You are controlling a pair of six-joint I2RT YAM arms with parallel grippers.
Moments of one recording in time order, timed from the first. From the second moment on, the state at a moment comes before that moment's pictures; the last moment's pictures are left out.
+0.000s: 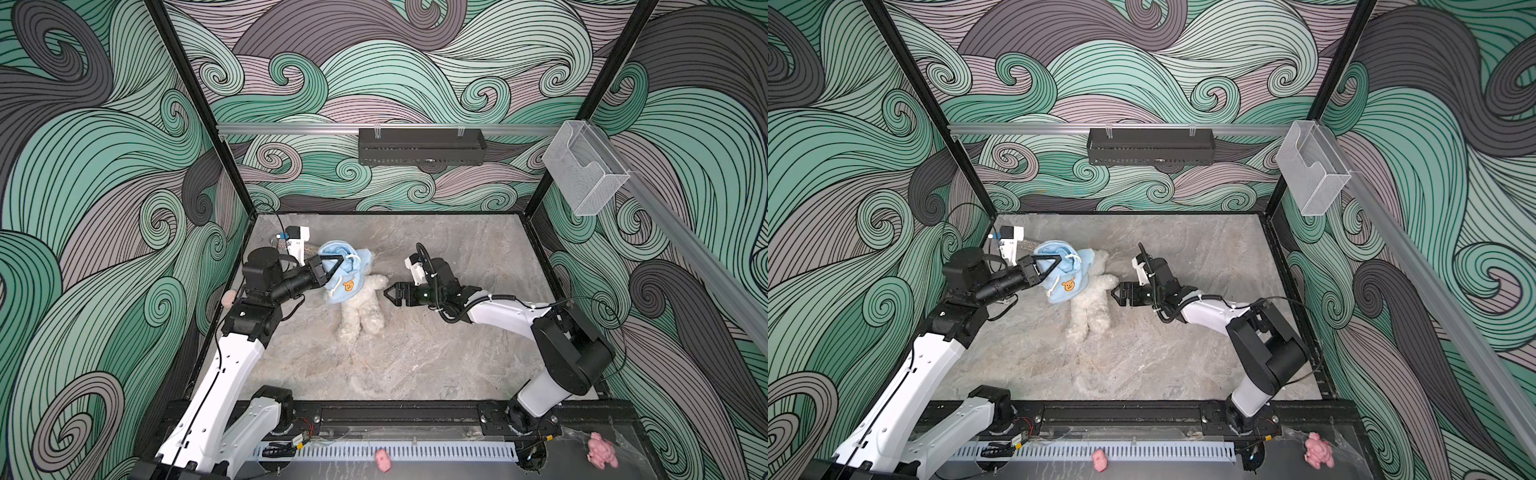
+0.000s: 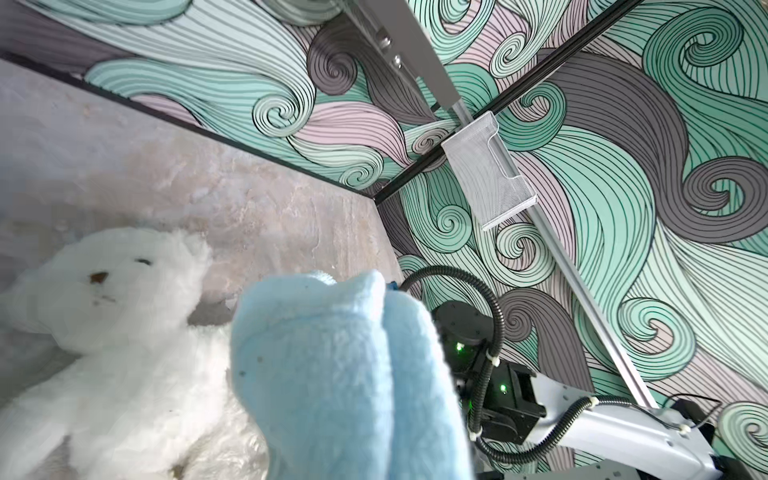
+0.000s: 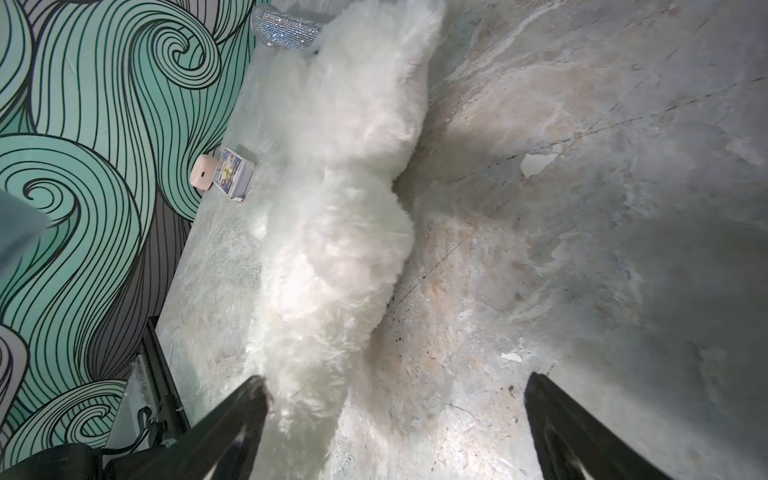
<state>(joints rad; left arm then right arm) -0.16 0.87 0.90 -0.27 0.60 -0.67 0.67 1.63 0.87 0.10 -0.32 0.56</state>
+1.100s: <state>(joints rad) -0.19 1.06 0.80 -0.26 0.65 -0.70 0.33 1.42 0.62 -0.08 -0.46 0.56</state>
